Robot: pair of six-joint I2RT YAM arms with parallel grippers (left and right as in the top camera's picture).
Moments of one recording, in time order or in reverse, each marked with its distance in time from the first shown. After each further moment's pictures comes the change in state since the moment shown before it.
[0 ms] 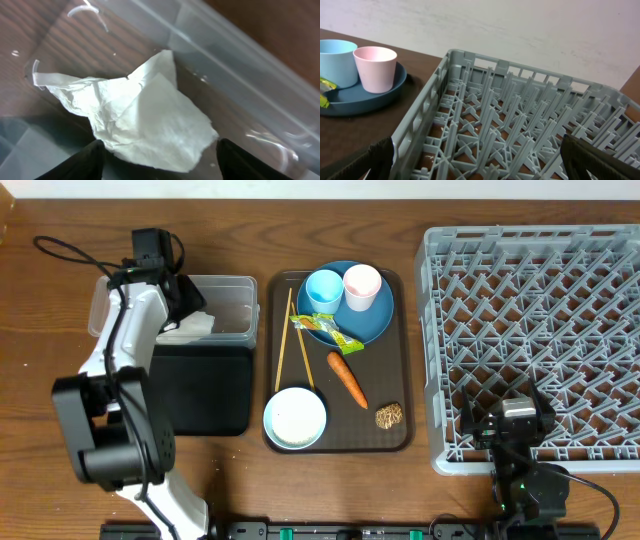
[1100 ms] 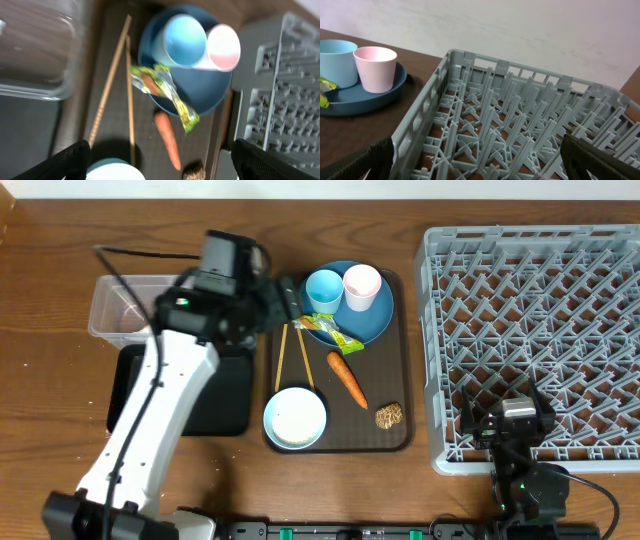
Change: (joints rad) left arm -0.427 -0.373 0.001 -0.208 0.319 -0.150; right arm 0.000 0.000 0.000 0.000 0.000 0.000
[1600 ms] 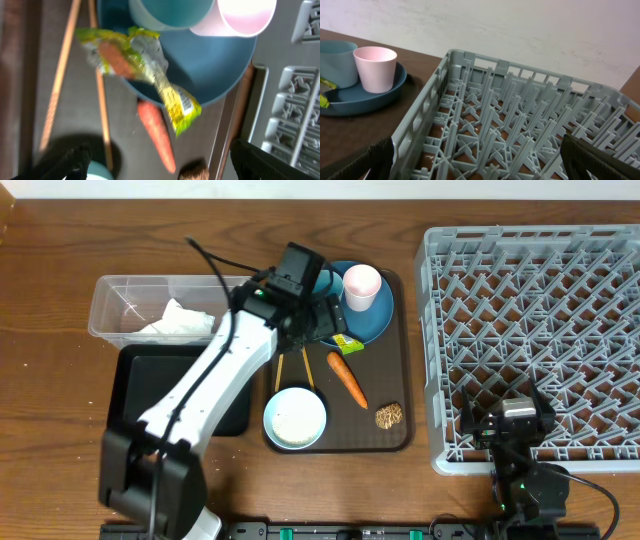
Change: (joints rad) left arm -0.160 0.219 0.000 0.090 -0.040 -0.108; right arm 0.000 0.000 0.000 0.000 0.000 0.000
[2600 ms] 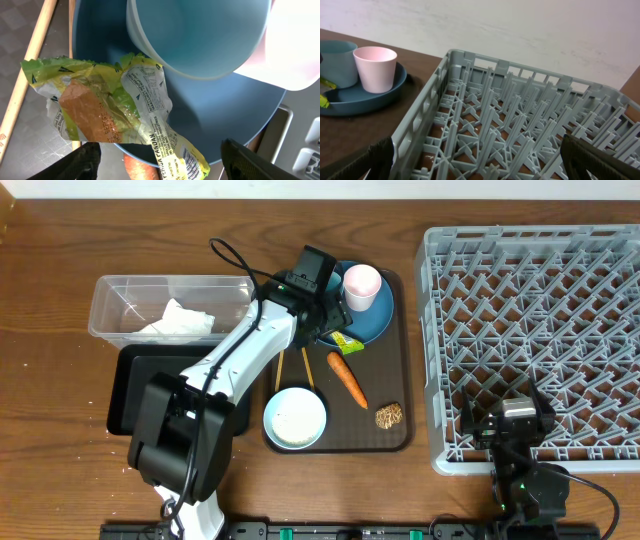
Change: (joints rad) left arm 0.000 0.165 -0.001 0.155 -0.015 -0.115; right arm 0.000 0.000 0.000 0.000 0.000 0.000
